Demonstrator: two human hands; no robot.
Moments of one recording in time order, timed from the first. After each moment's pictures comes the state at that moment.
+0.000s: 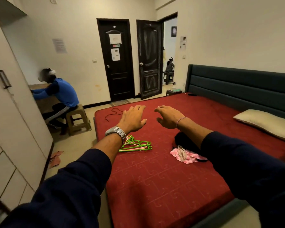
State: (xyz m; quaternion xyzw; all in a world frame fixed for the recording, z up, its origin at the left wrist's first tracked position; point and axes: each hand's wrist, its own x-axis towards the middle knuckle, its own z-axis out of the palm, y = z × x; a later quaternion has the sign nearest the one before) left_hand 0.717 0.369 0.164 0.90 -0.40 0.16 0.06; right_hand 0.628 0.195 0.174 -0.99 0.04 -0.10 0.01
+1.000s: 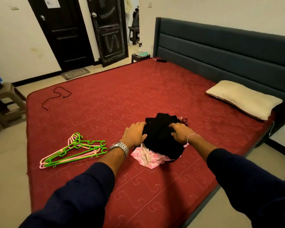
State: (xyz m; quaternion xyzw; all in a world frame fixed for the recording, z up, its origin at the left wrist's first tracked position) left_hand 0.865 -0.036 -0.048 0.86 -0.49 -0.09 0.08; right_hand 0.714 -0.238 -0.054 -0.95 0.27 0.10 0.14
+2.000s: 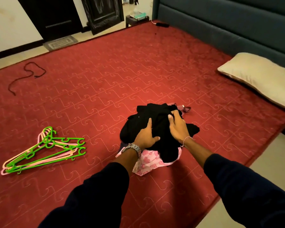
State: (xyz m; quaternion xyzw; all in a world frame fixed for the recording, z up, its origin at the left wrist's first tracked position) left_hand 0.901 -0.219 -0.222 0.83 -0.37 -0.33 0.24; right_hand 0.793 -0.352 -0.193 -0.82 0.36 -0.16 0.42
